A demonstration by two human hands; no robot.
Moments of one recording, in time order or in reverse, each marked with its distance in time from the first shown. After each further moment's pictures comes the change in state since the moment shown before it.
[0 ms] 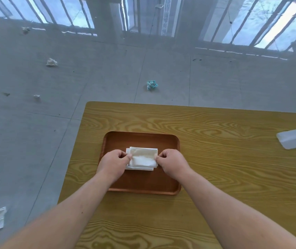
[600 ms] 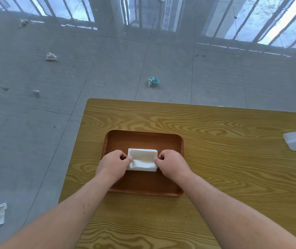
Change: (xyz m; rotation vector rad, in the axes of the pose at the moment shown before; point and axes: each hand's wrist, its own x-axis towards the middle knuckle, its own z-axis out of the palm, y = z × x) left_hand 0.007 -0.007 -0.001 0.181 0.001 -0.007; right_hand 0.009 -0.006 0.014 -0.259 0.004 -0.036
